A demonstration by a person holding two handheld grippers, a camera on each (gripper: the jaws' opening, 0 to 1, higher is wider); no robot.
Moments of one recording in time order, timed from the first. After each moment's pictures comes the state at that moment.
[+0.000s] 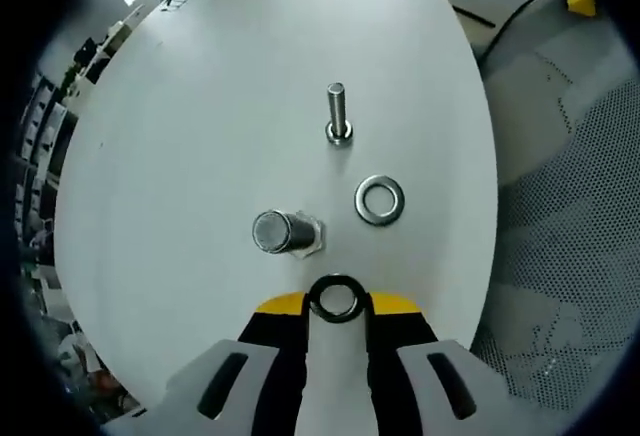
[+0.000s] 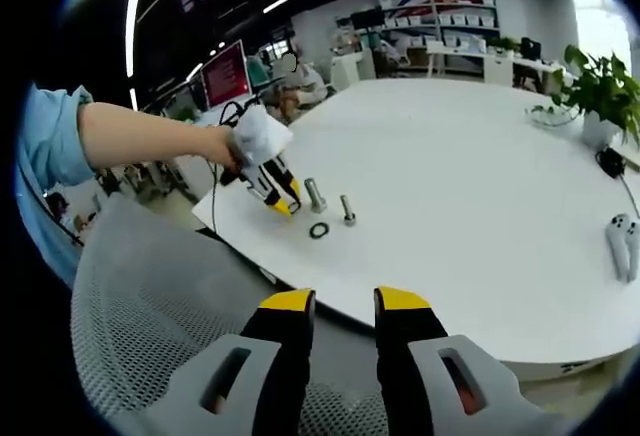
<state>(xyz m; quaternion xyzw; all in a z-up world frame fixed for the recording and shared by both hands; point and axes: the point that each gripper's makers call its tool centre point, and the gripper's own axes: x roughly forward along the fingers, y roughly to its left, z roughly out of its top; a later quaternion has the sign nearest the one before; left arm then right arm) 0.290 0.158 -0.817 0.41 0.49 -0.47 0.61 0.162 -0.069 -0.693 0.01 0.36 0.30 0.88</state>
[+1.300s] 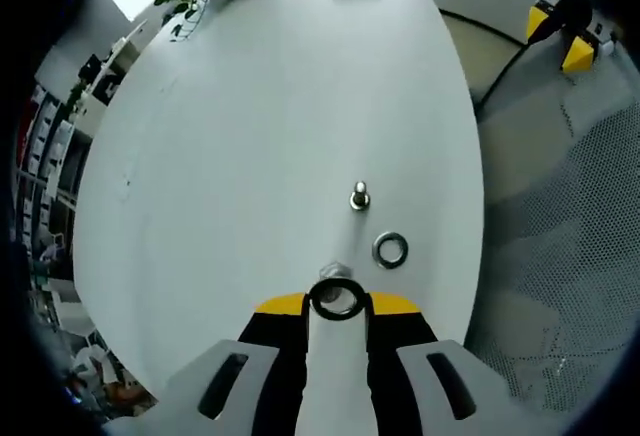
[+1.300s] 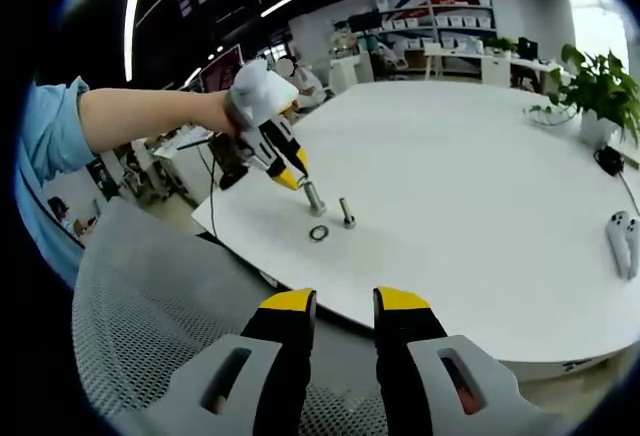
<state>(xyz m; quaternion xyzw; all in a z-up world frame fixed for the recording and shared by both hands) 0.314 0.119 -0.765 0.43 0.46 -0.47 0.62 0.163 -0.069 -0.691 0.02 0.36 0.30 0.88</state>
